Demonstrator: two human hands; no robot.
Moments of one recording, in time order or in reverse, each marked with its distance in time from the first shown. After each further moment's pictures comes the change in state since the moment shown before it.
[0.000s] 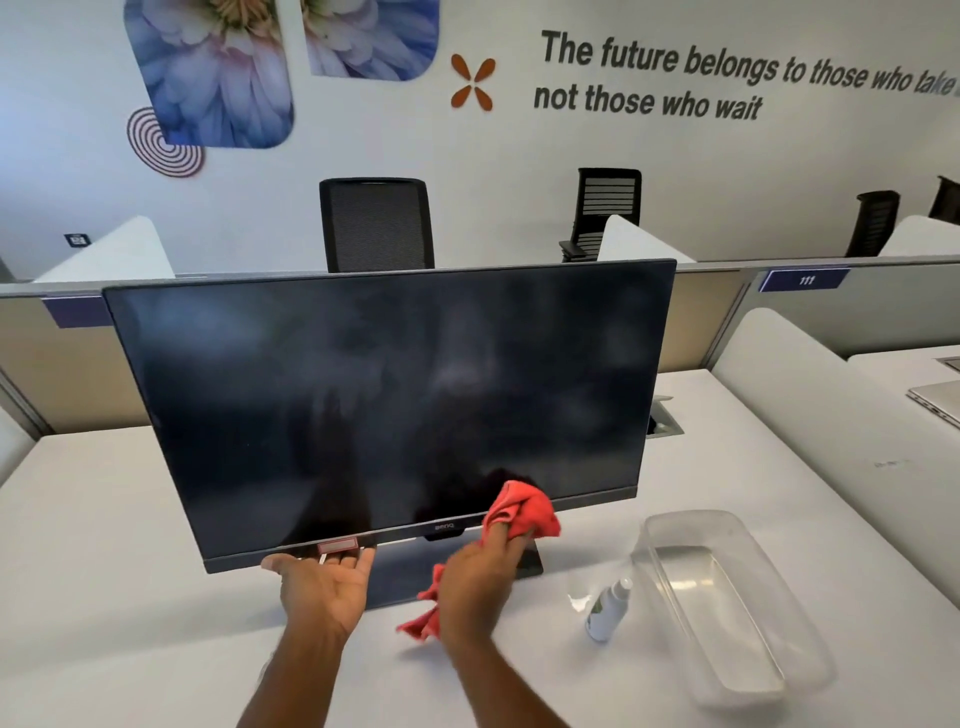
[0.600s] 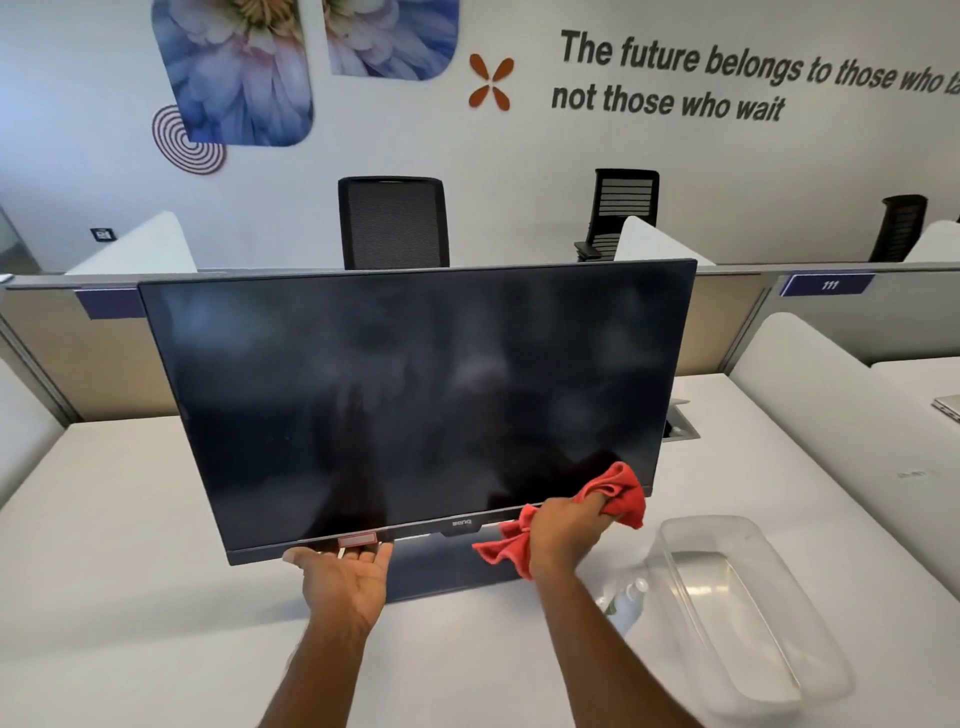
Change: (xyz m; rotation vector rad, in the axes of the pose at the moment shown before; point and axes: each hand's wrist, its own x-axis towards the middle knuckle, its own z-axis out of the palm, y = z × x) left_hand -0.007 -0.003 0.000 -0.005 -0.002 0.019; right_hand 0.082 -0.029 -0.046 0.228 0.219 0.223
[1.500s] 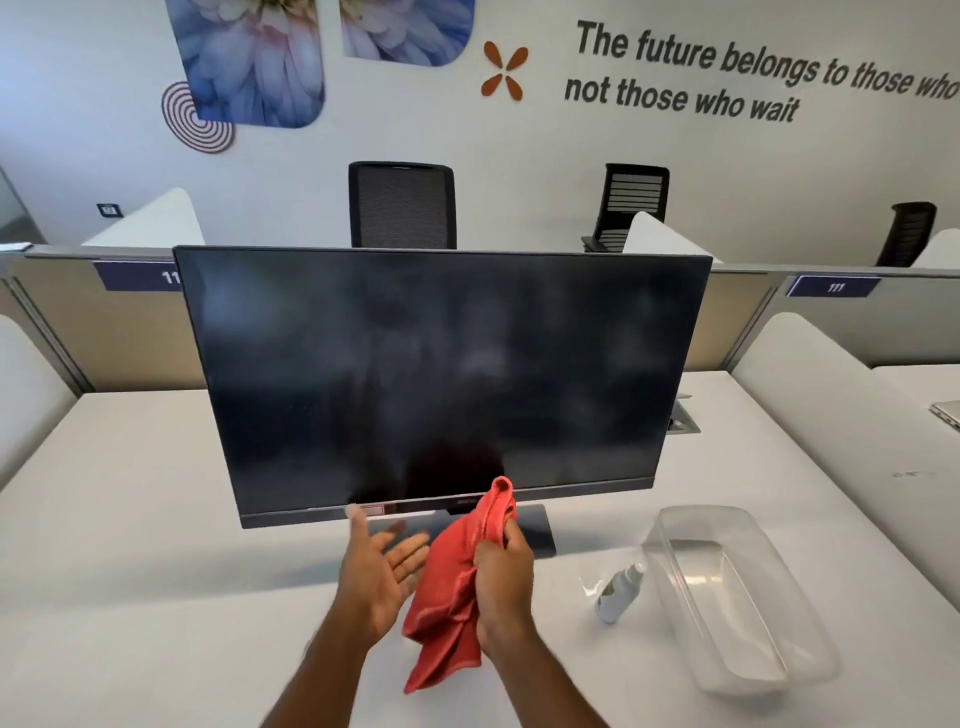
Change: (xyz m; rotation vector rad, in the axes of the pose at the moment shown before) left_hand -0.003 -0.016 -0.036 0.712 -0.259 -0.231; right_hand -0.096 0.027 -0.027 0.074 -0.572 0.182
